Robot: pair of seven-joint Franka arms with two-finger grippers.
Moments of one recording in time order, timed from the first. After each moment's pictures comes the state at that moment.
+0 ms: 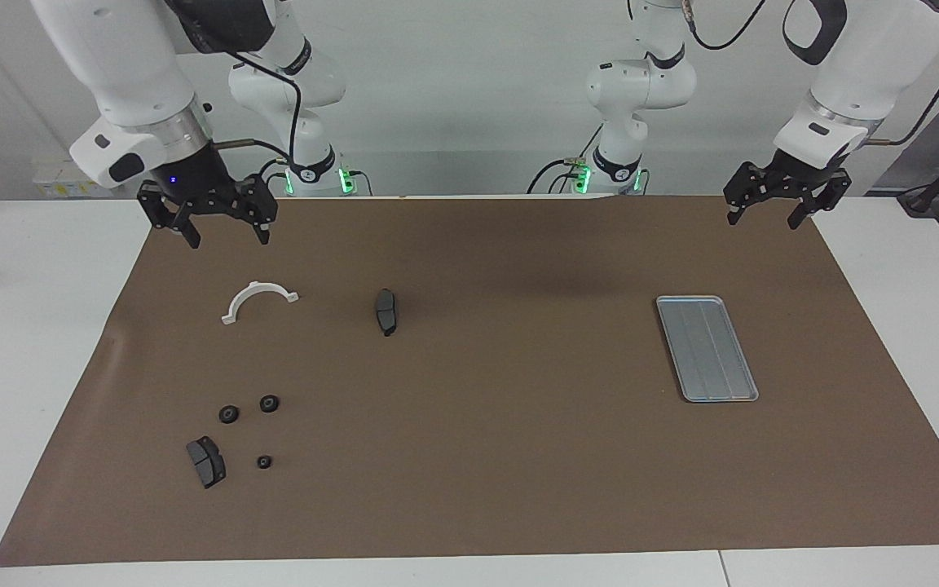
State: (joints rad) left arm -0.04 -0.06 0.02 -1.67 0.00 1.63 0.15; right arm 0.10 0.13 -0.01 -1.33 0.02 1.46 0.07
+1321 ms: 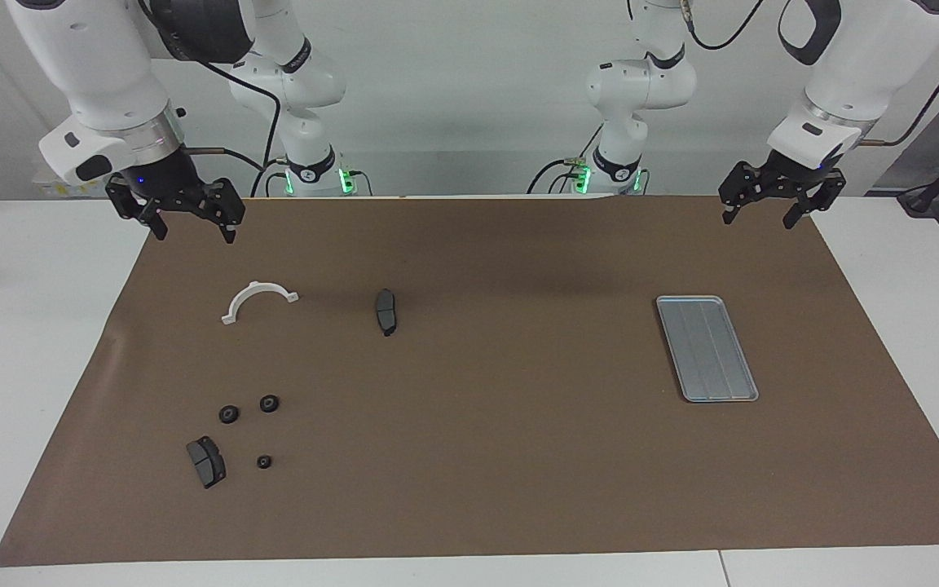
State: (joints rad) left arm -0.05 -0.06 0.00 -1.67 -0.01 1.62 0.15; right arm 0.06 0.11 -0.03 -1.41 -0.06 1.50 0.08
